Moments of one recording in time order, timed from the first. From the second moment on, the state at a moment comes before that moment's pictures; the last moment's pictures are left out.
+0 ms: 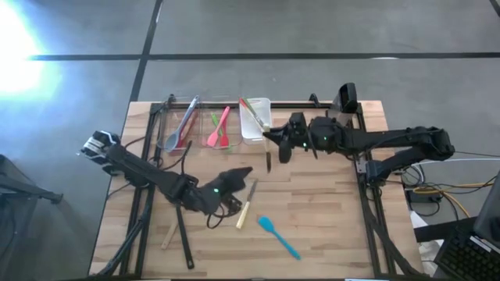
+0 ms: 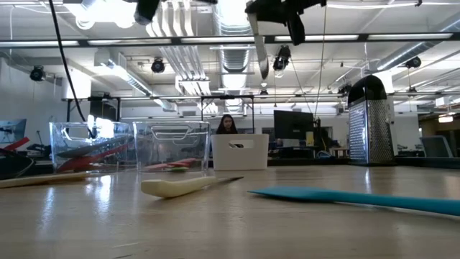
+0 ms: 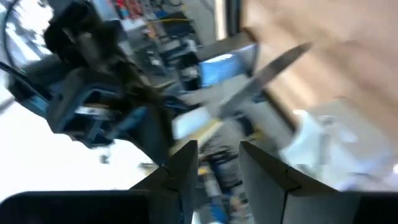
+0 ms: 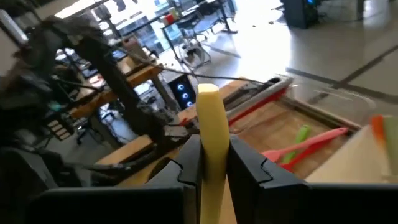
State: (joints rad) left arm -0.45 1.48 1.16 -0.06 -1.04 1.50; right arm -0.09 1.28 0.99 0.12 0.20 0.49
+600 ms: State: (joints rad) left arm -0.35 1.14 1.05 -0.40 -0.64 0.40; right arm -0.34 1.43 1.41 -0.34 0.07 0.28
